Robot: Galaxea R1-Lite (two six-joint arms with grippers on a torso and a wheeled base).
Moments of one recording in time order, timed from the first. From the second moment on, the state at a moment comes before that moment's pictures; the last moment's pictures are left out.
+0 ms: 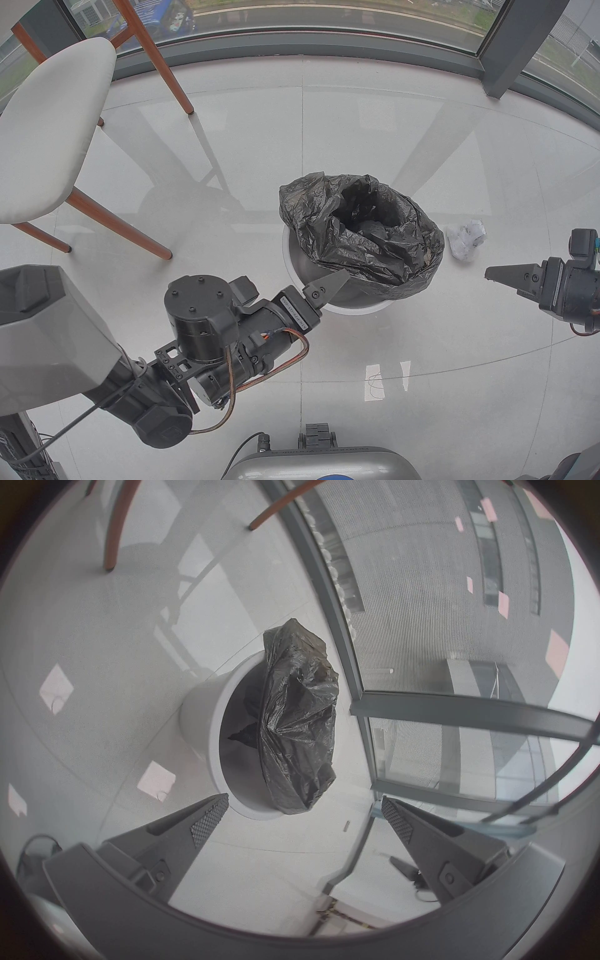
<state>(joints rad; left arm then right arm) -0.74 2.00 -0.66 -1.30 0.01 -0.98 0.43 1.19 -0.78 0.05 0.01 0.54</state>
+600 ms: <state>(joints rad) -0.72 2.10 -0.82 -1.31 0.03 -0.91 0.43 1.14 -0.78 0.06 0.00 0.54</state>
